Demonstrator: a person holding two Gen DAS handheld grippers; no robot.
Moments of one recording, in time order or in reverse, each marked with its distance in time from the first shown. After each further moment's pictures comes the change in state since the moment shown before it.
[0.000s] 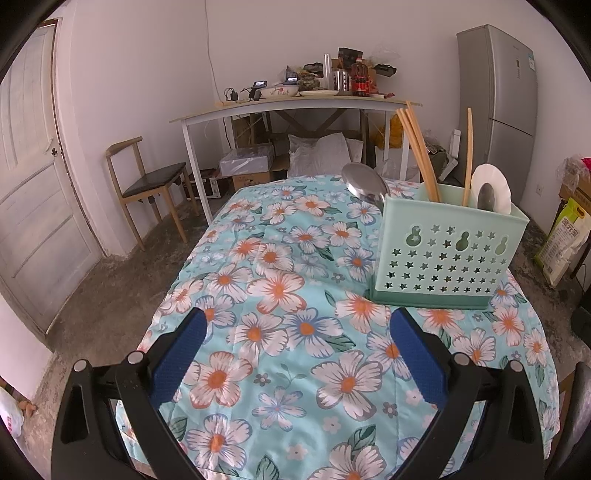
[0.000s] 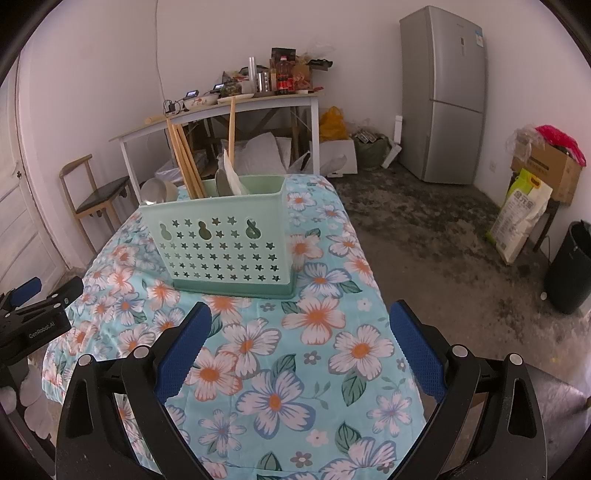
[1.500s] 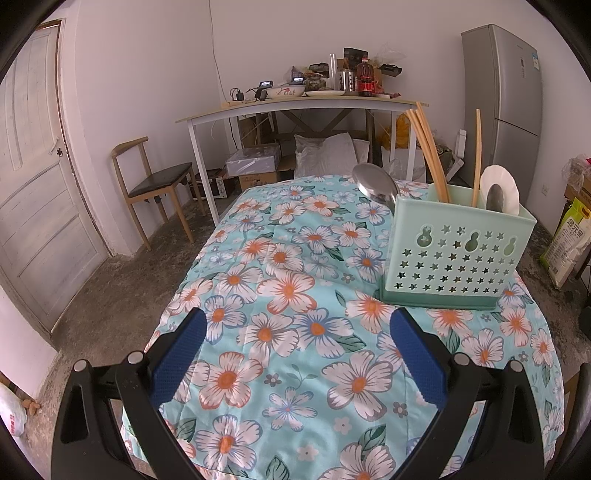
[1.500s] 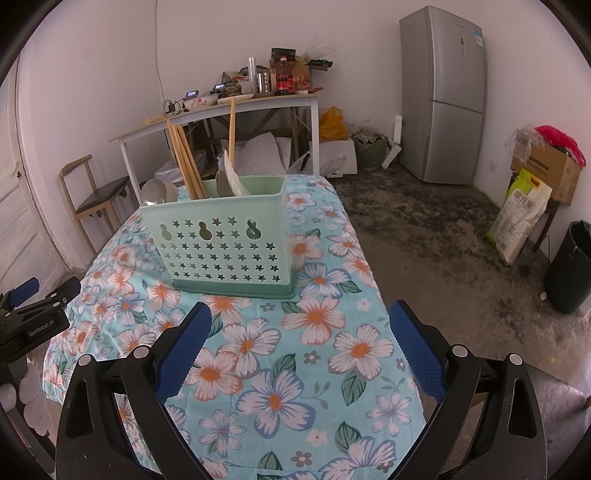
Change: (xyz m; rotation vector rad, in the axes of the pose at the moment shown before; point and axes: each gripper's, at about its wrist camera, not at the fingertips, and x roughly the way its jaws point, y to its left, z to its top) left arm 0.001 0.007 0.001 -0.002 -0.003 0.021; right arm -0.001 -0.001 0.002 0.001 0.000 0.000
